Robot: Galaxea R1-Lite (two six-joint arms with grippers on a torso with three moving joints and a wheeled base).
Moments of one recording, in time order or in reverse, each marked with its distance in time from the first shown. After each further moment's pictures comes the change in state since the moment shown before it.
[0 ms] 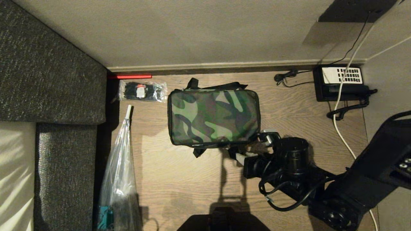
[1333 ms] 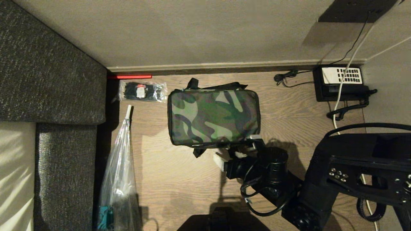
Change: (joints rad) left arm 0.000 0.000 0.000 0.000 0.000 0.000; right arm 0.038 0.234 -0.087 -0.277 0.045 0.075
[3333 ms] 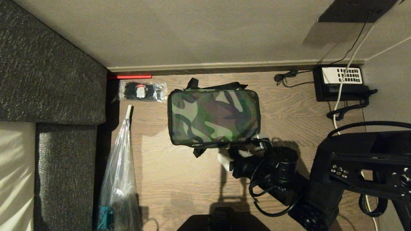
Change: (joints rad) left arm 0.000 0.000 0.000 0.000 -0.001 0.000; right arm -0.052 -0.004 0.062 -0.094 0.092 -0.018
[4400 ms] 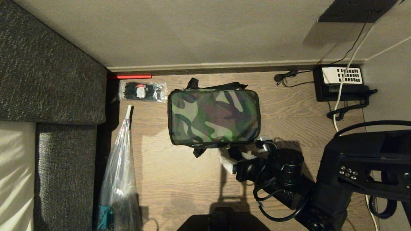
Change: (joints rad) left arm 0.000 0.000 0.000 0.000 0.000 0.001; right arm 0.001 -0.034 0.058 0.000 -0.004 -0.010
